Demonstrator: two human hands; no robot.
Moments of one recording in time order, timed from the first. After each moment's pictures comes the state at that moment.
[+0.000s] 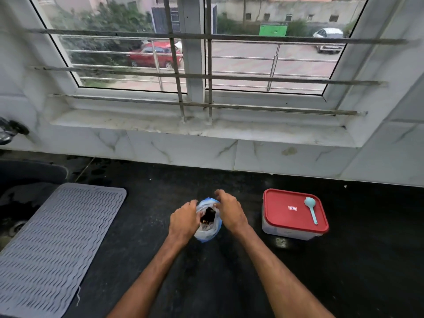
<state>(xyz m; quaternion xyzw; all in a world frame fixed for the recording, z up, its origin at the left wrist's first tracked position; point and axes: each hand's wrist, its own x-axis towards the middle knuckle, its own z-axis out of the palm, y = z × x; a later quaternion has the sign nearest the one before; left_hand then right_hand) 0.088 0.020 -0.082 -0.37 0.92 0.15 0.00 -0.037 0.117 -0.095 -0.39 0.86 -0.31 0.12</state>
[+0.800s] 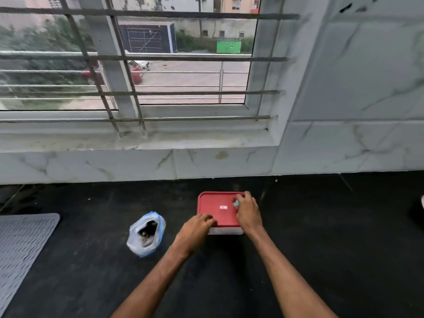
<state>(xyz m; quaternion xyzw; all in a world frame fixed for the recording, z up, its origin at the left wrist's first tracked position) -0.023 0.181 -0.074 -0.01 1.00 0.10 0.02 -0.165 0.324 -0.080 -0.28 0.93 -0.24 -0.01</state>
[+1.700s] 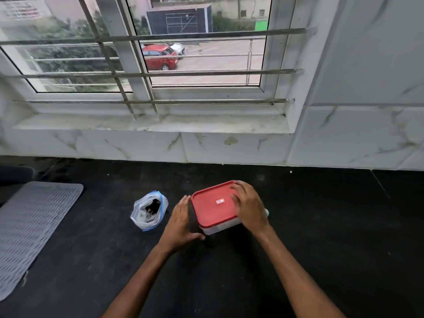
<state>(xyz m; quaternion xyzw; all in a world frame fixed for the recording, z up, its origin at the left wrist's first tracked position) 0.021 0.211 -0.082 -0.23 0.92 0.30 -0.07 -0.170 0.359 -0.091 -0.43 0.83 -0.33 -0.08</state>
